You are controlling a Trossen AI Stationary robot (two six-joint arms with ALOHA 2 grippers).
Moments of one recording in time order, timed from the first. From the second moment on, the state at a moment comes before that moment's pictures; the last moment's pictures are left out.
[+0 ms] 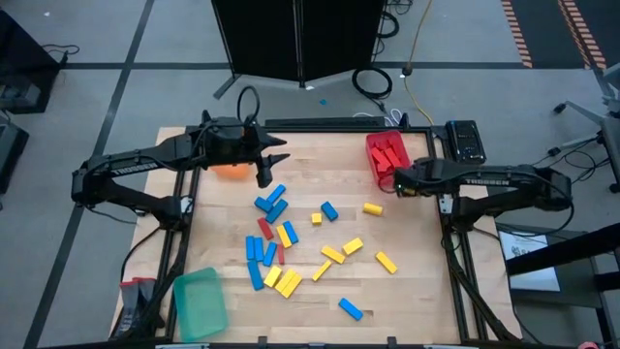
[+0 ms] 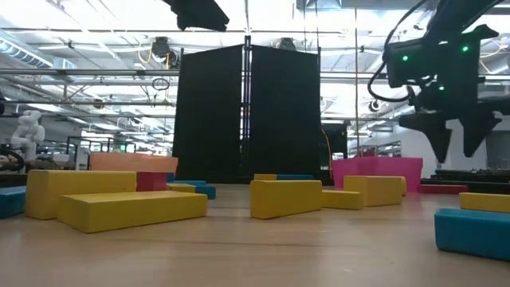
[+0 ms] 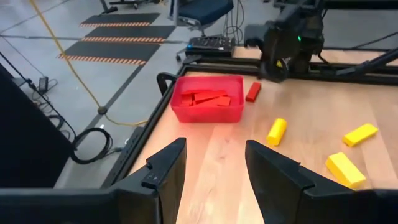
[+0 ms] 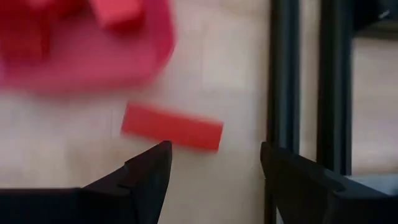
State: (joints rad) left arm 0.24 1.20 1.19 -0.41 -0.08 0.11; right arm -0.32 1.13 0.64 -1.13 0.41 1.24
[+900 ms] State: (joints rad) left arm 0.24 1.20 1.19 -0.41 -0.08 0.11; right arm -0.51 1.22 0.48 -0.92 0.48 1.39
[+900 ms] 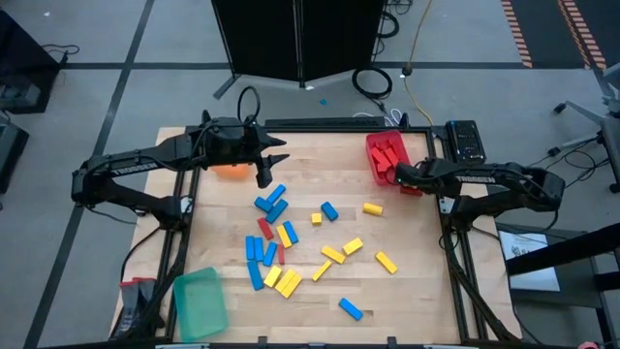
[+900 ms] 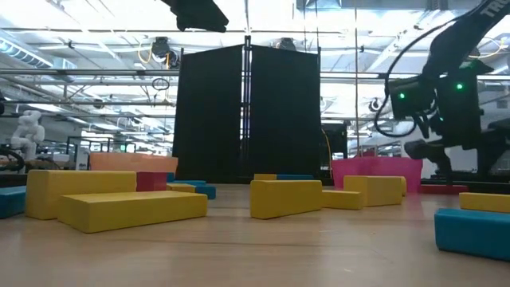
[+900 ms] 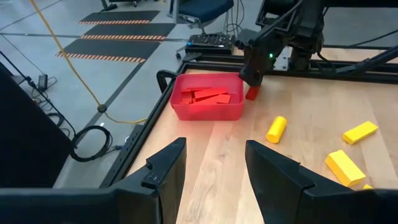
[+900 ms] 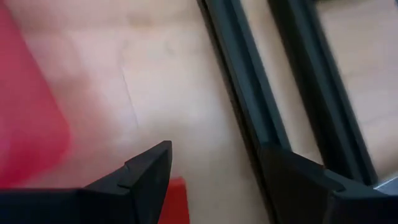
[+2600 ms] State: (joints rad) left arm 0.24 1.20 1.19 -0.46 -0.08 0.03; right arm -0.23 1.16 0.50 -0.45 0.03 0.91
